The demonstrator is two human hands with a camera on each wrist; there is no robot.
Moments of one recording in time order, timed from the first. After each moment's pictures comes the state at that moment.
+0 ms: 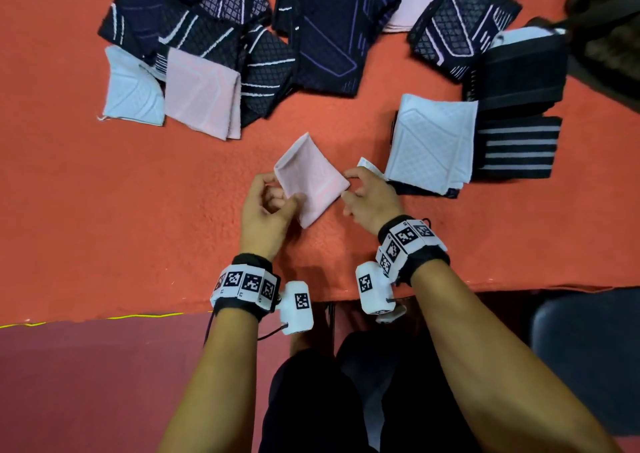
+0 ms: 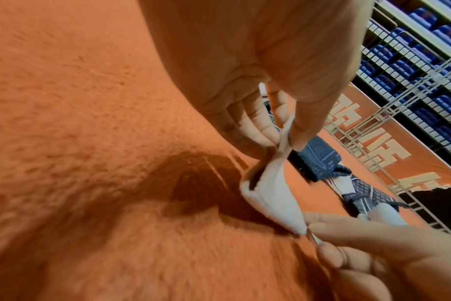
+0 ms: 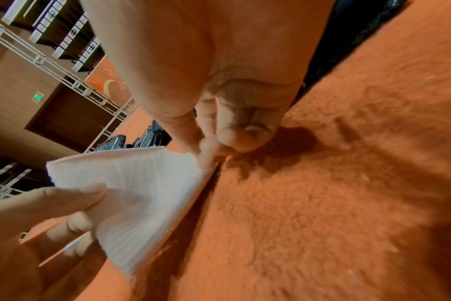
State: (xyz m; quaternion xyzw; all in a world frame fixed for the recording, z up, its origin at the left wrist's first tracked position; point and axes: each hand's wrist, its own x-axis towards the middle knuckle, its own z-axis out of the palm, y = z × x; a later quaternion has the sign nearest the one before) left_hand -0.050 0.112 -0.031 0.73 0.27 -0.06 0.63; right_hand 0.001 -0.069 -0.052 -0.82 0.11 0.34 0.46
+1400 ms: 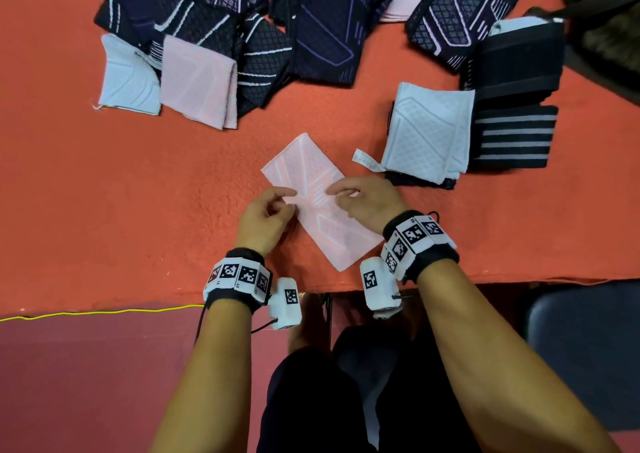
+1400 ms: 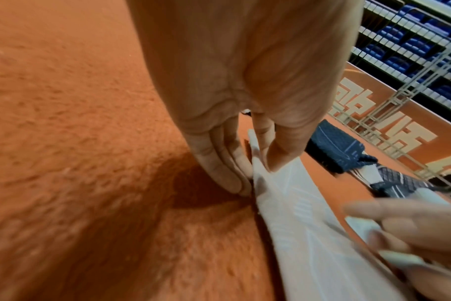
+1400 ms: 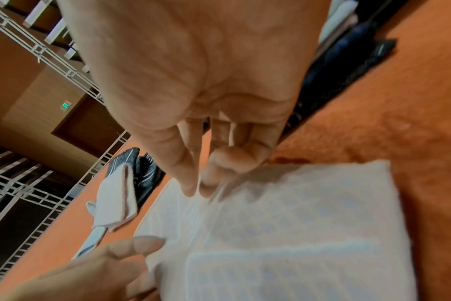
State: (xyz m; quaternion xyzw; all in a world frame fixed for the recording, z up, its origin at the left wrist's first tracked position) left_hand -0.069 0.126 -0.055 0.75 0.28 -0.21 0.56; right_hand -0.008 -0.080 -0.040 -0.81 0.02 0.36 0.46
